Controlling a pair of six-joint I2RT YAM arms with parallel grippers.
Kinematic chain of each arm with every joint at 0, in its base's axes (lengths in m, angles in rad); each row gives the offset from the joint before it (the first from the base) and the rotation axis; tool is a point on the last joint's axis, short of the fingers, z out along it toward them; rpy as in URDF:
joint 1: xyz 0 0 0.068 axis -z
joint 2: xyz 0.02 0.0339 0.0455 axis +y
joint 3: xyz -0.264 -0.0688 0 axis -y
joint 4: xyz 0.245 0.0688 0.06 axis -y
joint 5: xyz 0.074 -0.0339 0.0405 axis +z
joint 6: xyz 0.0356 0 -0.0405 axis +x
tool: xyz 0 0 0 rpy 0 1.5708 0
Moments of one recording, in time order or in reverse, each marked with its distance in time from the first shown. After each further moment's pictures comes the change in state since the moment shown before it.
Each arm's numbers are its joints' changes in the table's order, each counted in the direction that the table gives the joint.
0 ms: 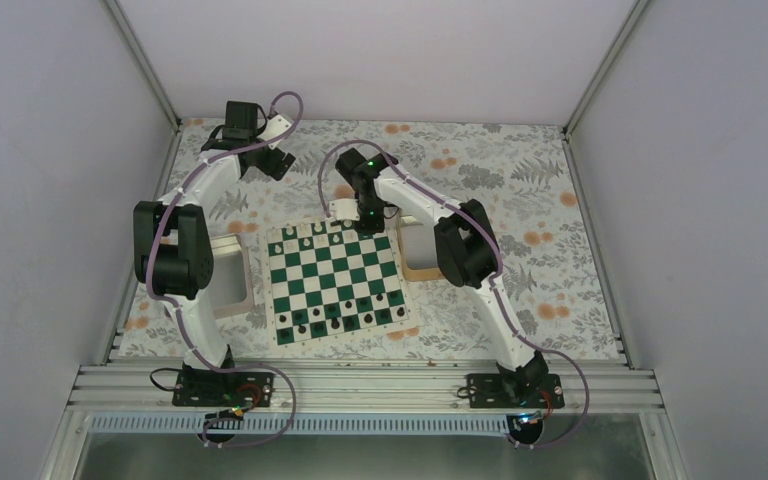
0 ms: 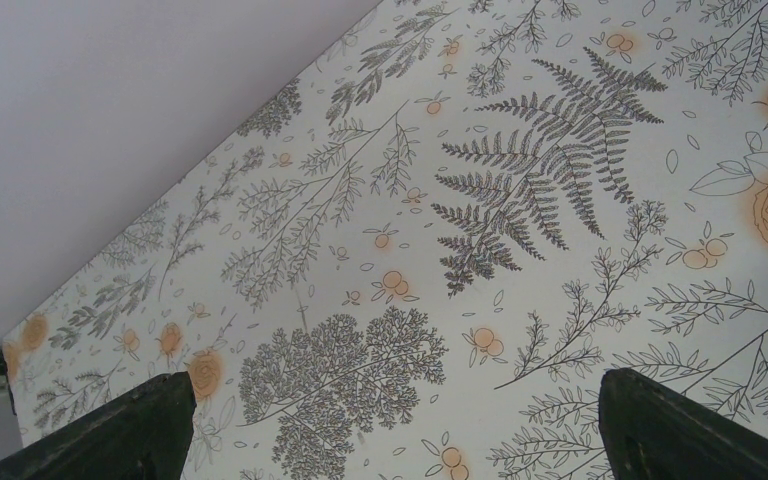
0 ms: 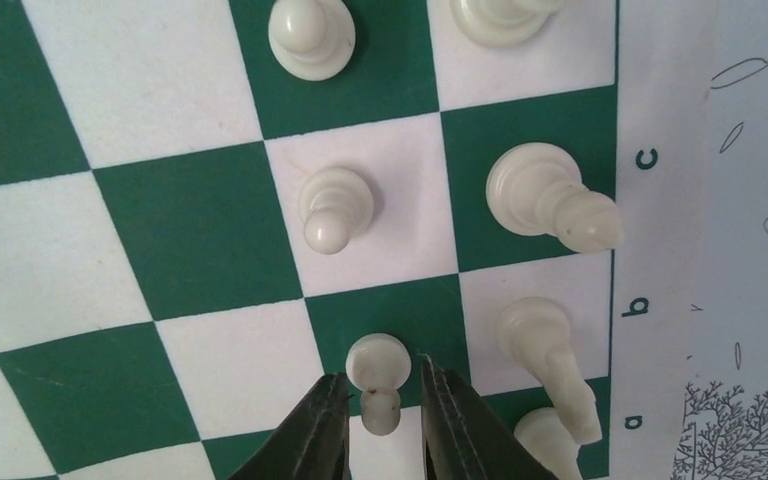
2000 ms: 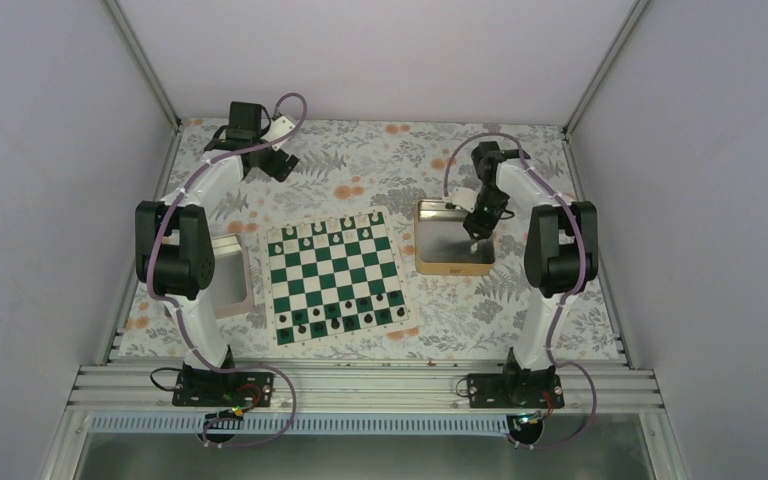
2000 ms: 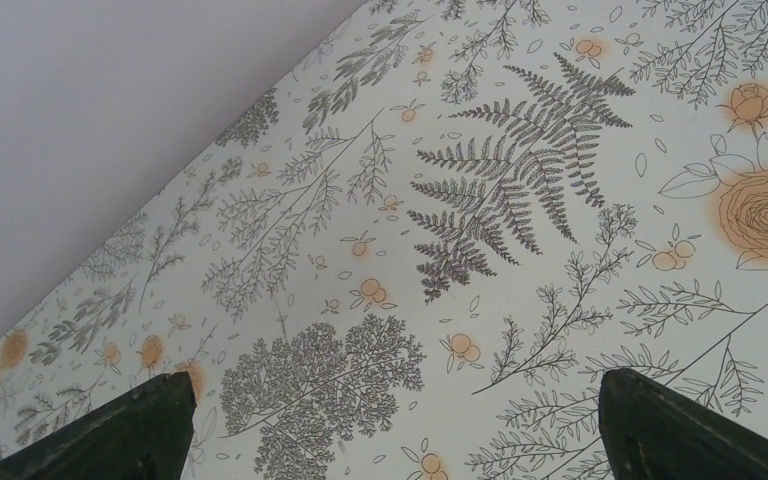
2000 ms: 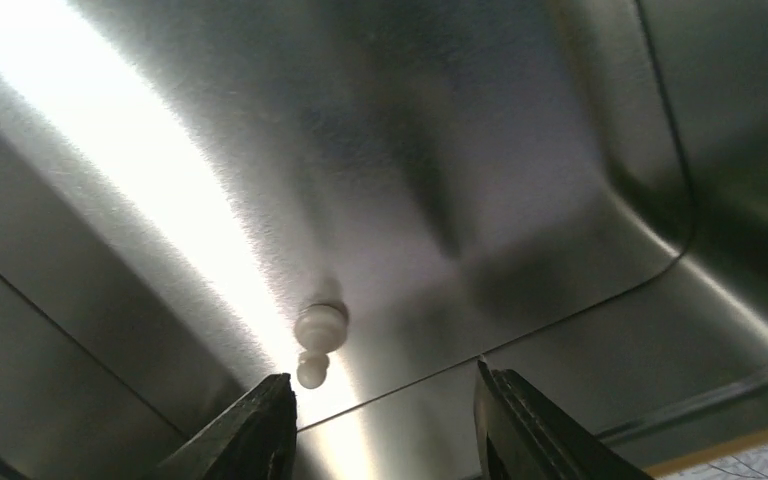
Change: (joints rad) left arm 0.015 0.000 -0.001 -0.008 -0.011 0.003; right arm 0.552 -0.448 -0.618 0.065 -0.048 0.045
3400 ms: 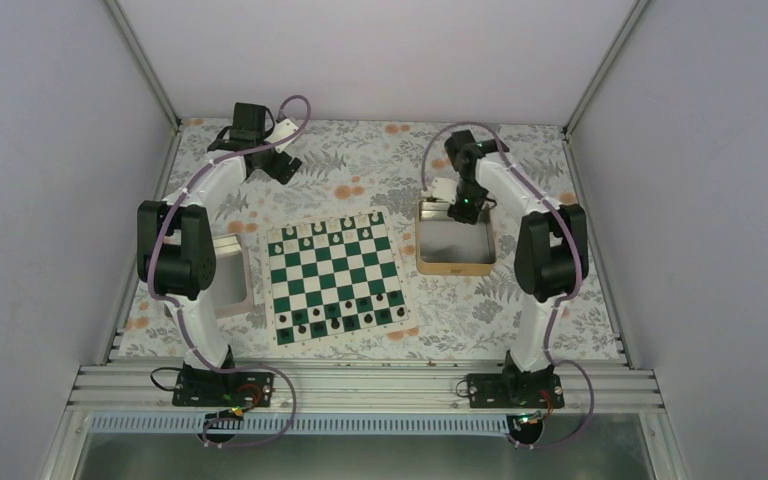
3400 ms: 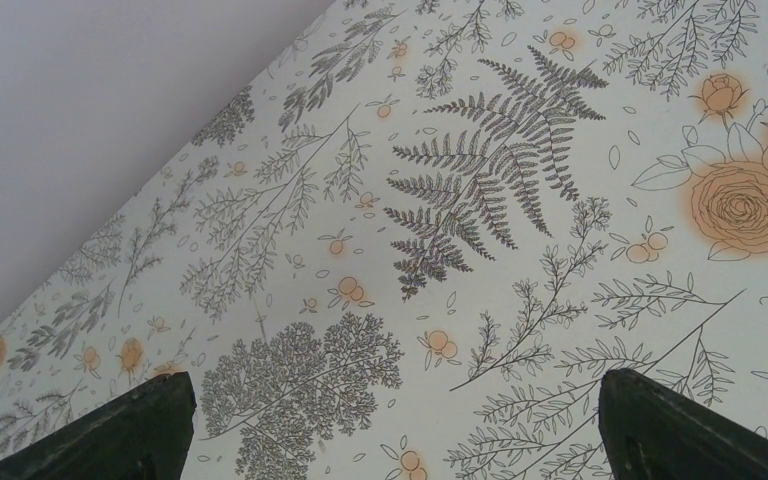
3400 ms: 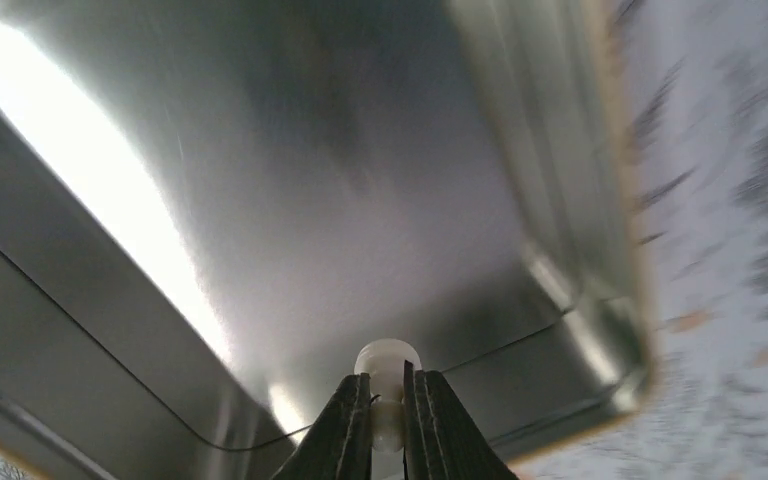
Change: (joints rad) left arm 0.017 0.002 0.000 -0.023 0.000 0.004; right arm -0.116 -0.018 0.048 -0.035 -0.099 0.035
